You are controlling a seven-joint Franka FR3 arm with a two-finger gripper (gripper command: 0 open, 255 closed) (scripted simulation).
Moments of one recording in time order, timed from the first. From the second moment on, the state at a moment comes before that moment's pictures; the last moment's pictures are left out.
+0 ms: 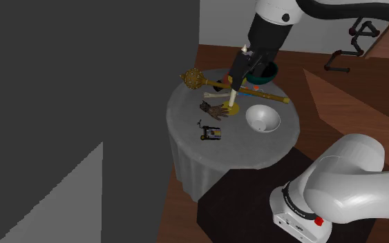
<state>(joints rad) 0.00 -0.83 0.00 -2.37 0.12 1.60 0.02</state>
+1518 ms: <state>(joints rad) -0.08 -0.34 0.21 -2.70 -0.05 2.49 0.15</state>
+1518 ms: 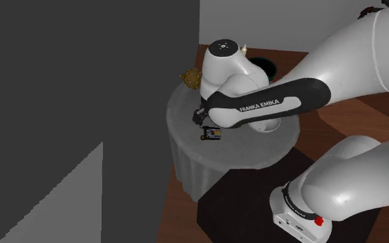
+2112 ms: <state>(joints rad) -0.22 0.06 0.27 -2.59 -0.53 2.76 0.52</state>
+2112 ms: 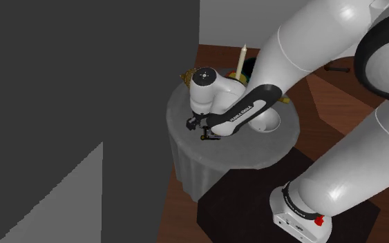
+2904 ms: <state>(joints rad) -0.19 0.21 0.20 -2.53 -0.75 2.84 0.69</state>
